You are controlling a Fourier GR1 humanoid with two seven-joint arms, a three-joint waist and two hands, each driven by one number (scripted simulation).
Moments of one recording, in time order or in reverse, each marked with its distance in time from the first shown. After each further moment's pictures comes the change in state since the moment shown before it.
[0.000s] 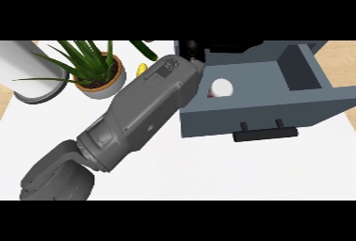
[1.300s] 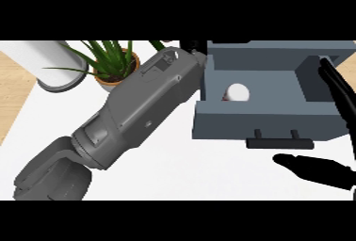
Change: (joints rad) left arm -0.031 0.018 0.025 -0.034 0.024 0.012 -0.007; right arm -0.437 -0.025 0.547 0.218 1.067 -0.178 -0.185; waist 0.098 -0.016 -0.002
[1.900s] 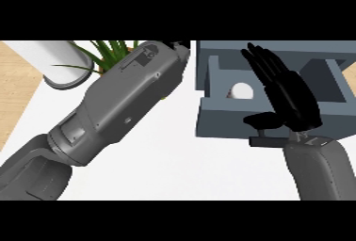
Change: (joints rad) left arm 0.046 0.097 -0.015 -0.113 -0.064 0.027 0.102; right arm -0.261 -0.043 0.163 0.502 0.345 -0.181 -0.082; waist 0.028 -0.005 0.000
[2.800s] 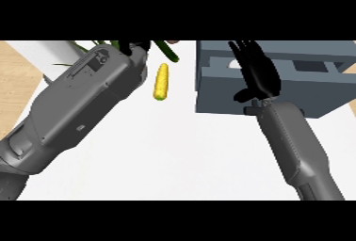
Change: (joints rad) left arm 0.168 0.201 0.004 -0.286 -0.089 0.025 0.132; right arm -0.316 0.014 -0.060 0.763 0.255 -0.473 -0.053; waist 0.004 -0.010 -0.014
